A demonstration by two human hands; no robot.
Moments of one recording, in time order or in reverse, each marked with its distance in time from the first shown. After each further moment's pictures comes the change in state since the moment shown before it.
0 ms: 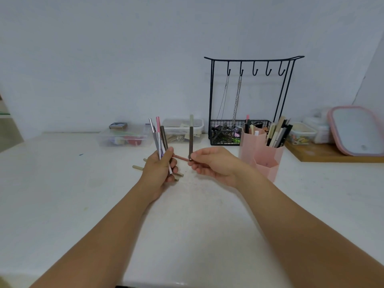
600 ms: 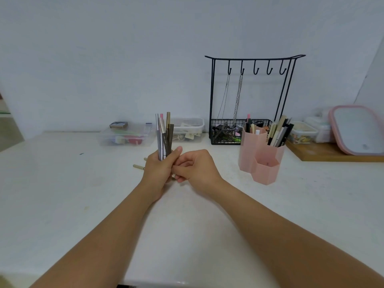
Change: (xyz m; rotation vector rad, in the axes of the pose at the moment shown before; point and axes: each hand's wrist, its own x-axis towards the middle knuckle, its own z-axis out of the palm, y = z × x) left_hand -0.002 -0.002 0.001 0.009 0.017 0.060; right_hand 0.008 0.033 0.044 -0.268 0.111 -0.338
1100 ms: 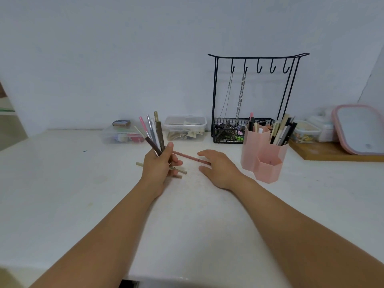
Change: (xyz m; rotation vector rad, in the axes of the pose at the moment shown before) left_hand 0.001 0.003 -0.002 -0.037 0.138 -0.007; right_hand 0.021 0.040 -0.058 -0.840 -0.078 -0.033
